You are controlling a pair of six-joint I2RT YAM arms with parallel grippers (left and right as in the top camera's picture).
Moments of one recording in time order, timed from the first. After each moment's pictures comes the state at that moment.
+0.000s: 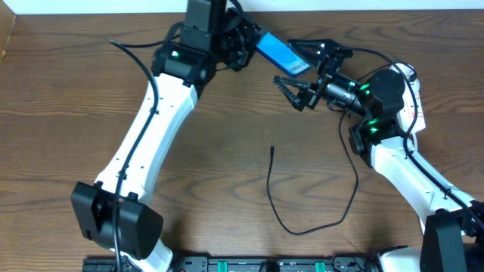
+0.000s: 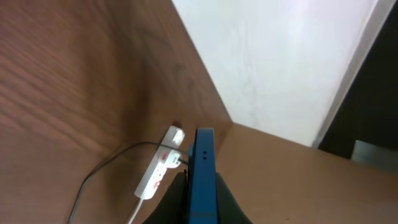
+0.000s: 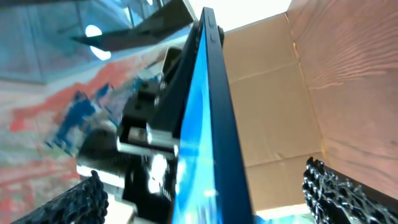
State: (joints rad) left arm -0.34 1.77 1.74 -0.54 0.38 -1.41; right arm 0.25 1.53 0.88 0.83 -0.84 1.97
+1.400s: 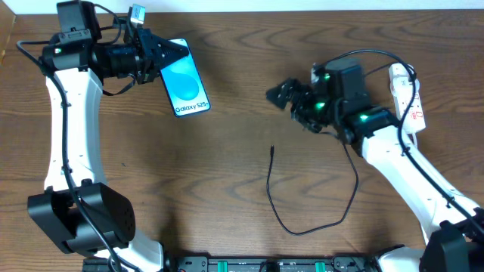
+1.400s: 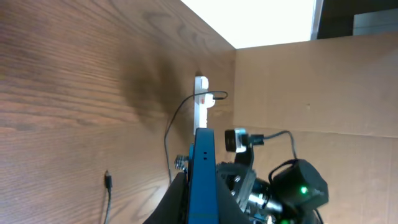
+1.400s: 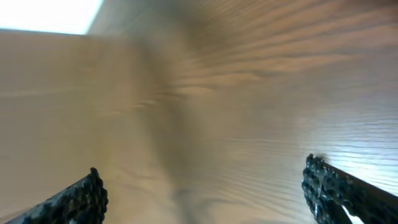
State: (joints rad) left arm 0.18 1.77 1.74 -1.00 1.10 -0.39; right arm 0.39 1.53 1.10 -0.36 -0.44 0.90
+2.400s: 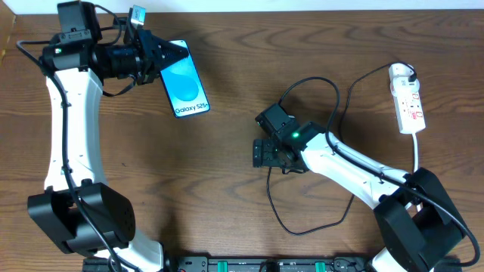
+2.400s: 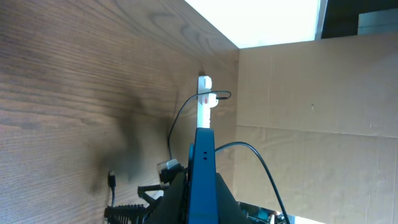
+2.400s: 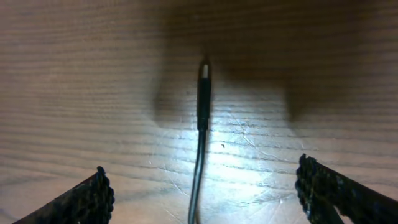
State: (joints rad) left arm 0.18 1.77 1.74 -1.01 1.09 -0.38; right arm 0.70 1.76 1.11 -0.66 -0.04 0.76
